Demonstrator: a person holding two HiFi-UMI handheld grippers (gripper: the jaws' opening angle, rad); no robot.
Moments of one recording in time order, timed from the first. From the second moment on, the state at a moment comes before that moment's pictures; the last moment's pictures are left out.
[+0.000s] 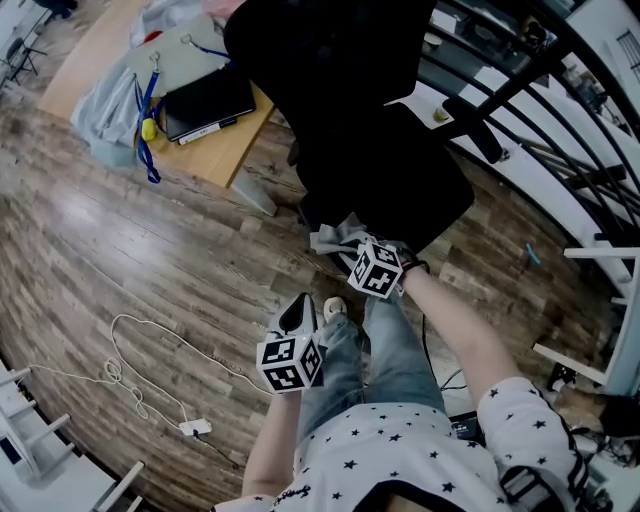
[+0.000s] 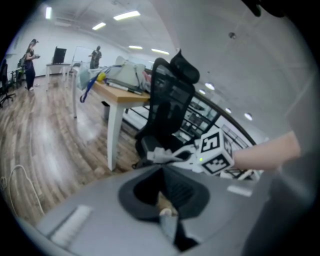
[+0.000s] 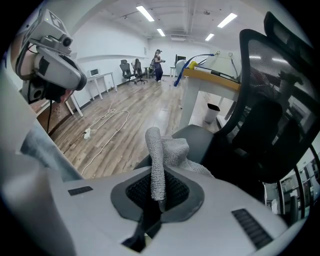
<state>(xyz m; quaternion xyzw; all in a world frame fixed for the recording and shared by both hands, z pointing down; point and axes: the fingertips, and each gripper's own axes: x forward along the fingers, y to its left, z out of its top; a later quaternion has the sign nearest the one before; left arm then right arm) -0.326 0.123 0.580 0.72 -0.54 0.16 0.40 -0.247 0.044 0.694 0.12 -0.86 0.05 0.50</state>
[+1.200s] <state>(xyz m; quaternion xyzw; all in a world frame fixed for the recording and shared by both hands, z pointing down) -0.294 0.155 0.579 0.73 -0.53 0.15 0.41 -0.215 0.099 0.692 0.13 -0.86 0.07 0.49</state>
